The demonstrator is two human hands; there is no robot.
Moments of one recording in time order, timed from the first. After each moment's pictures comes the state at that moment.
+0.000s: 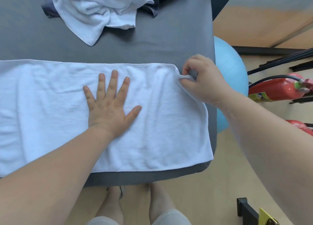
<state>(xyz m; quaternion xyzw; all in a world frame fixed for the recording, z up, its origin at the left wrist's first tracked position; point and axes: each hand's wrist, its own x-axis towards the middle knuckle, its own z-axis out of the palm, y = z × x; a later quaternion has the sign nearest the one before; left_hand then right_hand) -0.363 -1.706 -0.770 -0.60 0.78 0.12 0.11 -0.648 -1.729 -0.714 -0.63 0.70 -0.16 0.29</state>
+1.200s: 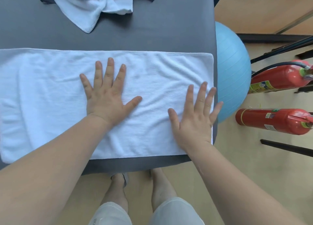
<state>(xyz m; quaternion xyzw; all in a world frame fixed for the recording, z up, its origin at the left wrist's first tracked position) -0.358 -1.706 -0.762 -0.60 0.78 0.12 0.12 -0.573 -1.591 -0.743 -0.55 0.82 0.01 0.17</state>
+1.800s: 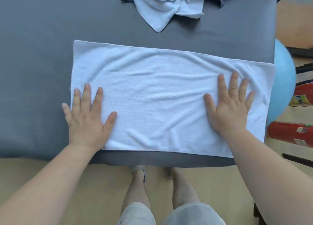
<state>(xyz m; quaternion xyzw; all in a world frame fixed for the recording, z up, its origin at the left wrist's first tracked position) -0.147 -1.650 -0.750 -0.70 0.70 0.16 0.06 -0.525 -1.646 -0.761 -0.56 0.81 0.07 0.15</state>
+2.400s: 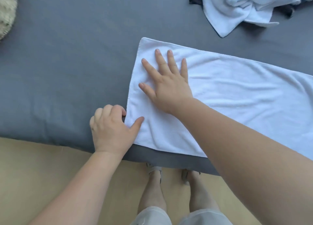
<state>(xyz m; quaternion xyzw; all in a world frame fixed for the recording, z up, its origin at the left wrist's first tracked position) -0.076 -1.636 -0.743 -0.79 0.59 0.16 -0.06 -0.240 -1.747 -0.750 -0.79 0.58 0.05 0.18</state>
